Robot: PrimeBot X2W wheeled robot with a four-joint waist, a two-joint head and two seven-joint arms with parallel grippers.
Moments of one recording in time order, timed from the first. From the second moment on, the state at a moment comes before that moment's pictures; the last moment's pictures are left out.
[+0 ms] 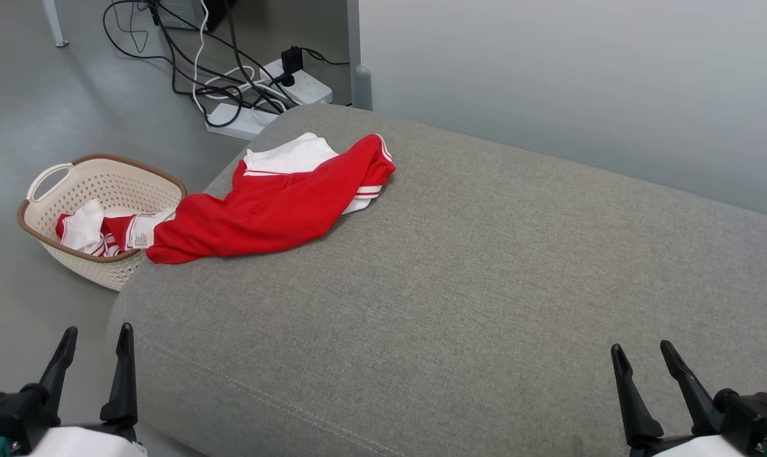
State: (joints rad) left arm 0.11 0.46 -0.18 0.00 -0.58 0.22 -0.22; right arm 0.13 -0.06 0.03 0.02 0.24 0.13 -0.10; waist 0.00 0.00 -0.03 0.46
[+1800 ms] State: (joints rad) left arm -0.93 0.53 -0.25 1.07 -0.69 0.01 0.30; right arm -0.18 -0.20 0.12 -0.05 0.27 0.13 -0.09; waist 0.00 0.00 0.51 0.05
